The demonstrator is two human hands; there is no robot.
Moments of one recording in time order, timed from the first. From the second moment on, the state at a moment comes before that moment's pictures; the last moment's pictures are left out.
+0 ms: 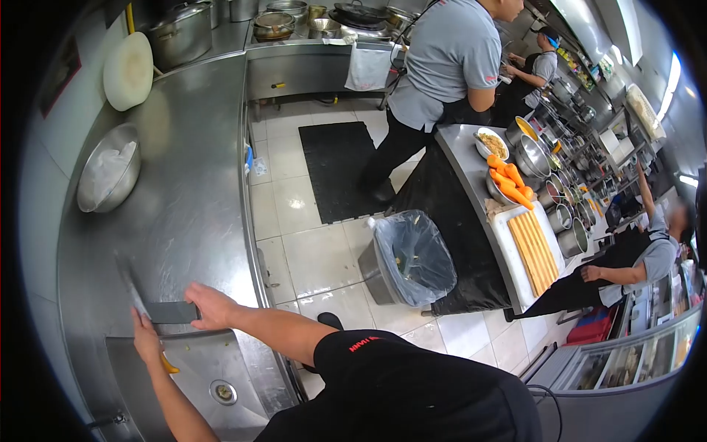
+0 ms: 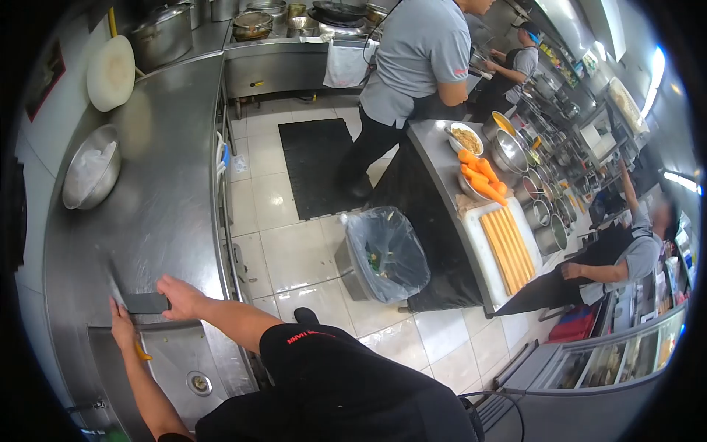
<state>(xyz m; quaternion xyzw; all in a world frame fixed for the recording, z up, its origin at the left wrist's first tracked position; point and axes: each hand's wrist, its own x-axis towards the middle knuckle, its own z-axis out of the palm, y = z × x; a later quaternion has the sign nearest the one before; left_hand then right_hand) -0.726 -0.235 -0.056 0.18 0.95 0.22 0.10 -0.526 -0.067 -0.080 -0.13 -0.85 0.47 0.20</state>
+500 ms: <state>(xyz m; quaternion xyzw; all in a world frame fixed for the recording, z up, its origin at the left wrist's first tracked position) -0.704 -0.230 -0.076 0.24 0.95 0.18 0.08 -0.531 -0.068 -0.086 -0.12 -0.84 0.47 0.23</state>
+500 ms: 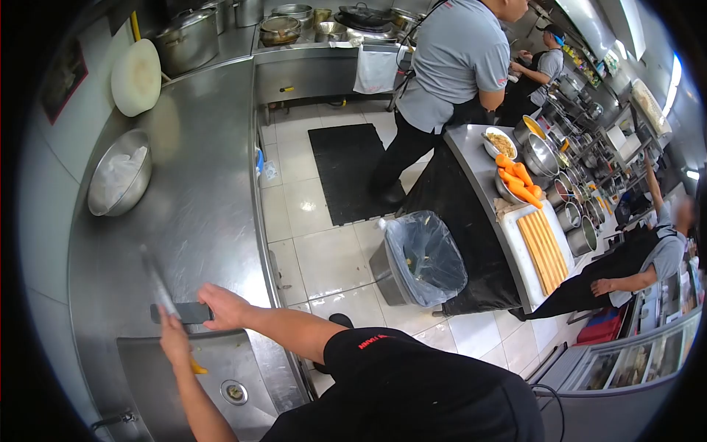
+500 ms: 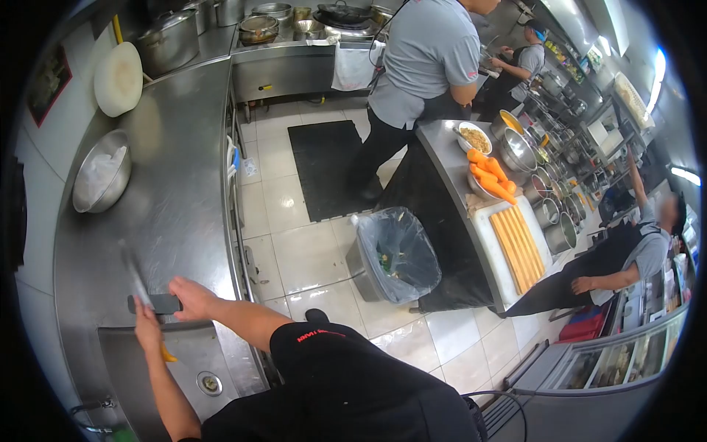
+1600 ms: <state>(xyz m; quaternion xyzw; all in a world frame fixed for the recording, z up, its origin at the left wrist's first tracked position) -0.713 -0.242 -0.019 0.13 0.96 0.18 0.14 -0.537 -0.070 -0.078 -0.15 -0.88 0.41 0.20</state>
